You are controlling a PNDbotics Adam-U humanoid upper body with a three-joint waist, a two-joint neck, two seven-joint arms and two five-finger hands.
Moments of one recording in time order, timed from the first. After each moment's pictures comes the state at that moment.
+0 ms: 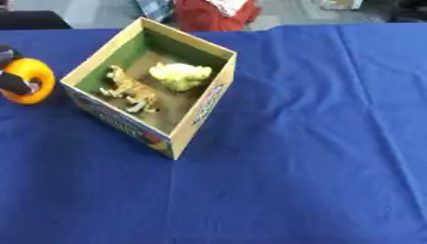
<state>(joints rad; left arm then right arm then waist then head) -1.00 0.66 -0.05 -0.96 -1.05 0.22 -0.60 -0.60 -0.52 -0.03 -1.98 0.10 0.24 -0.07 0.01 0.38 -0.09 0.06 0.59</state>
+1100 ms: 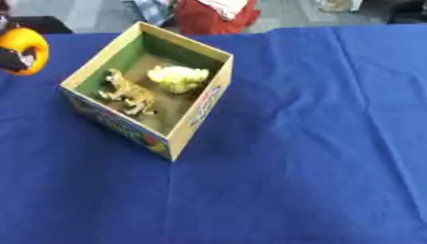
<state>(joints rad) -1.03 0.65 -0.09 -1.14 -1.04 0.24 -0.43 -0.58 -0.52 -0.04 -1.98 0.11 0.26 -0.07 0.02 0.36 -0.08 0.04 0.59</state>
